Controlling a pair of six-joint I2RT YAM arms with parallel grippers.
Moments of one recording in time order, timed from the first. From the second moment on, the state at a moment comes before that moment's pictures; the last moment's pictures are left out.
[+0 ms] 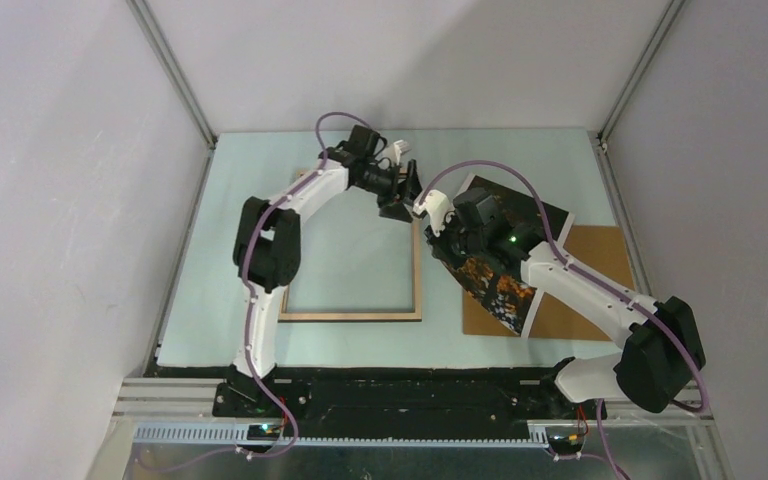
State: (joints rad) left arm -0.42 2.19 1.85 -0.64 0.87 -0.43; right arm 0.67 1.35 1.05 -0.43 -0.19 -0.25
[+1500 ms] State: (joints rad) left arm -0.55 2.34 1.92 -0.62 0.89 -0.59; right arm 0.64 1.28 1.08 -0.51 -0.26 -0.20
